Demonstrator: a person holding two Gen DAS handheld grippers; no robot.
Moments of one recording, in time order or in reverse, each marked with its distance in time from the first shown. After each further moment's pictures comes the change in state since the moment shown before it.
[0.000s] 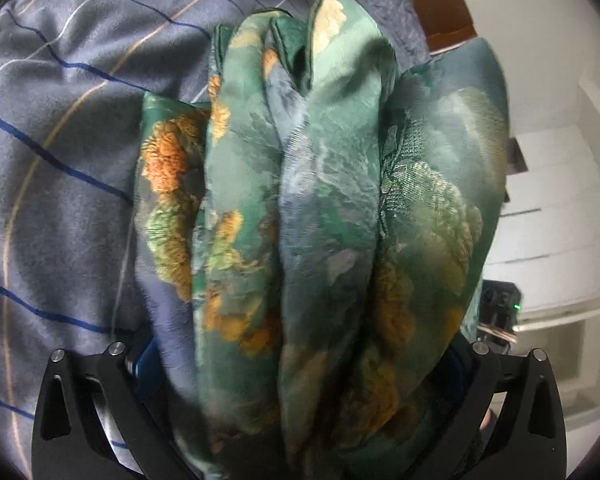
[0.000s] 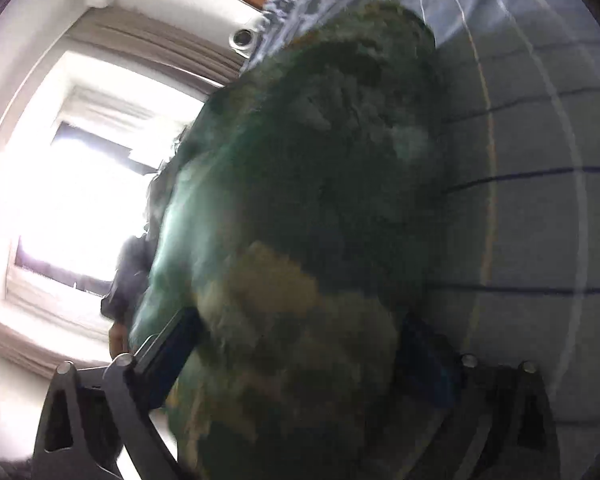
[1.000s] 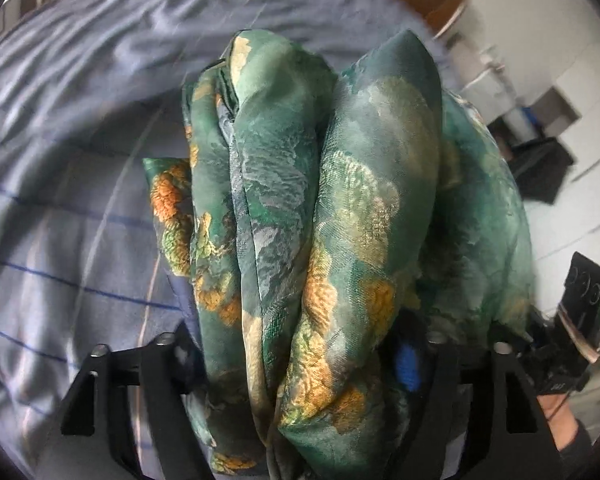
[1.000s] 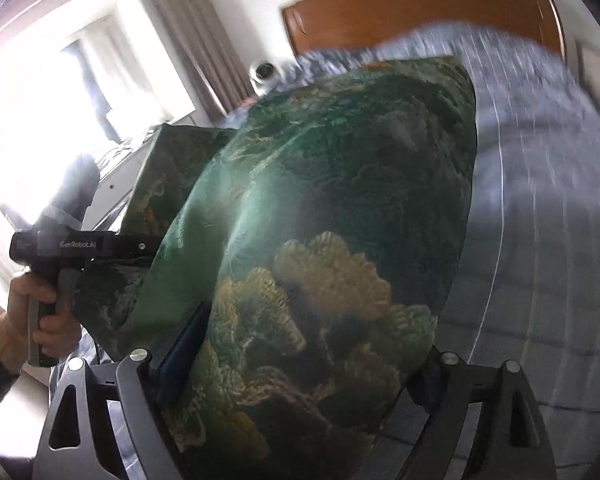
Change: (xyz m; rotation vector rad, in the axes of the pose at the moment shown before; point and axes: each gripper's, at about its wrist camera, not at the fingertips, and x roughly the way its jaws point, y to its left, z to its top) left arm 0.077 -0.132 0.110 0.271 -0.122 0.343; right arm -0.028 0.040 0.122 -0.416 -0.165 -0.290
